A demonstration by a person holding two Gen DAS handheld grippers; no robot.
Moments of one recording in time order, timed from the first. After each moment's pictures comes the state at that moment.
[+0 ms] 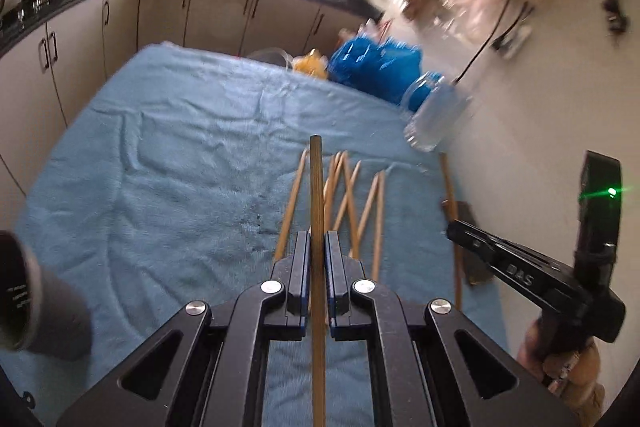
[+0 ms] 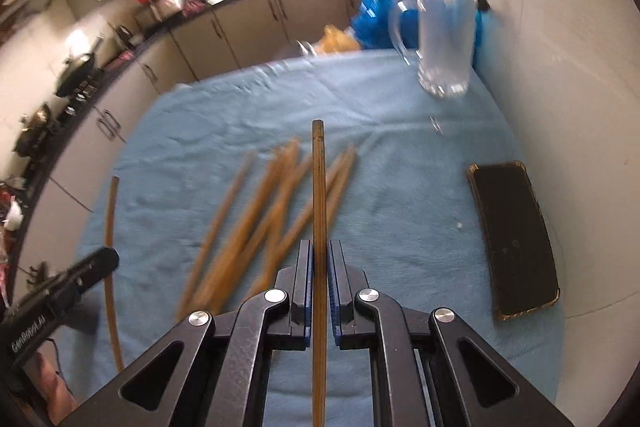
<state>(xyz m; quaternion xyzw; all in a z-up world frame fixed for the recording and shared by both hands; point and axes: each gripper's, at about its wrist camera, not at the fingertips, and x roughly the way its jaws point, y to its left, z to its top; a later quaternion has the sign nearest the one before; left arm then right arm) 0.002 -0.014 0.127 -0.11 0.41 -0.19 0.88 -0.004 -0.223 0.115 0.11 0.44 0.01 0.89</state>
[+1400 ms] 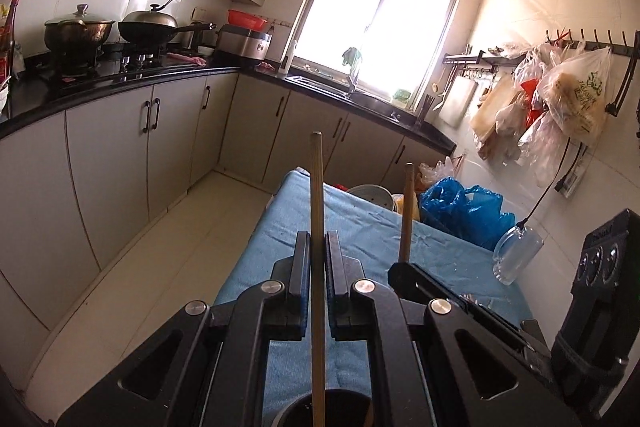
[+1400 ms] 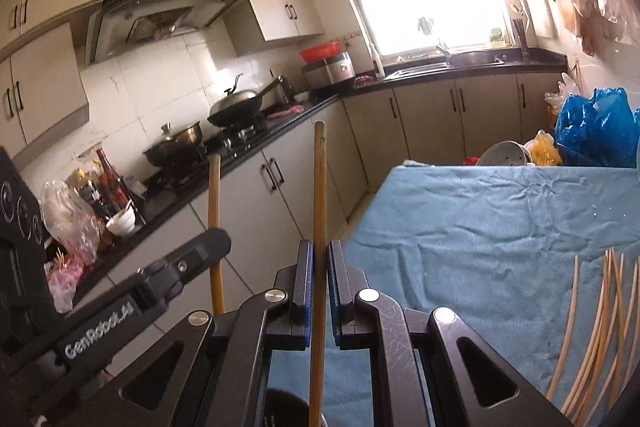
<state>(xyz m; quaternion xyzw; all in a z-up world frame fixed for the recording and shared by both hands) 0.025 0.213 0.153 -0.17 0.24 -0.06 0.95 0.043 0.072 0.131 0.11 0.26 0.22 0.93</state>
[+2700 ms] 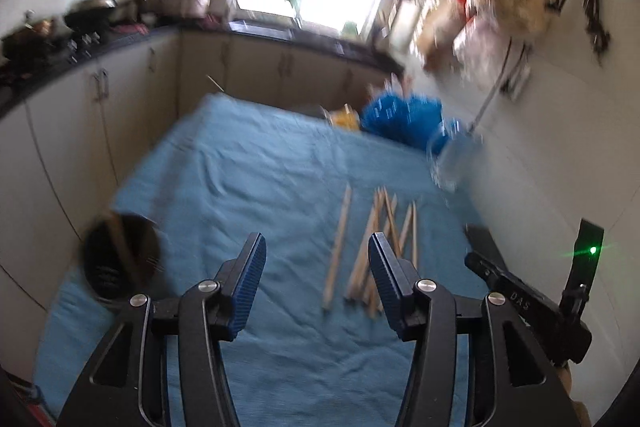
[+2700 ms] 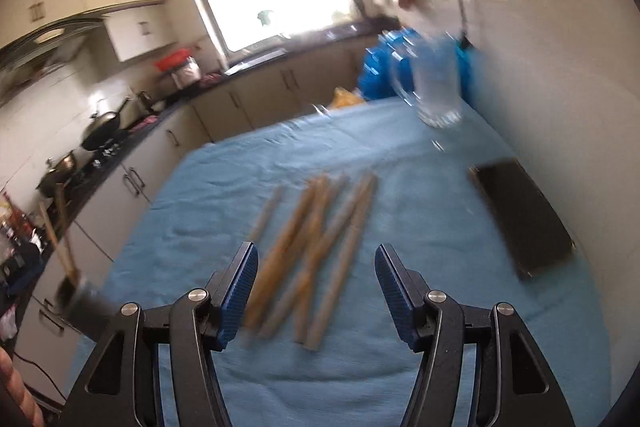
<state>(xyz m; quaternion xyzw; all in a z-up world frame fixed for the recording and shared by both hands) -0.056 0.040 0.139 -0.10 0.34 -0.13 0.92 -0.064 -0.228 0.081 0.17 0.34 -0.01 0.93</state>
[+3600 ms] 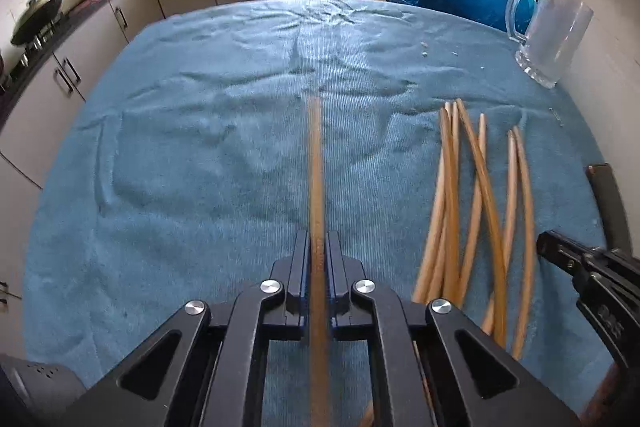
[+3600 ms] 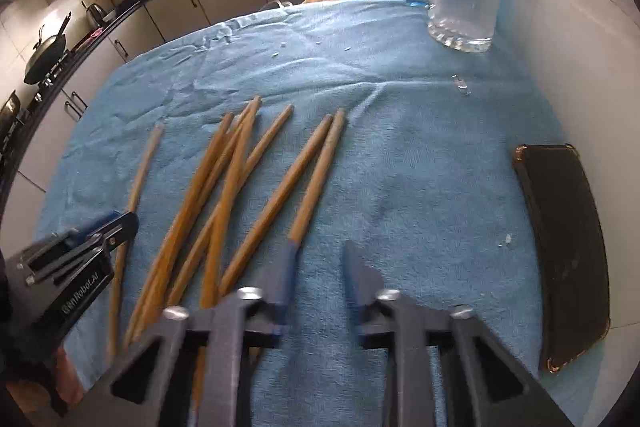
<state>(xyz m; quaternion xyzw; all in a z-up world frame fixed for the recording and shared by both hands) 0.123 -0.076 0.017 0.04 0.51 -0.08 0.86 0.069 -0.246 0.017 0.12 0.53 -0.02 0.84</state>
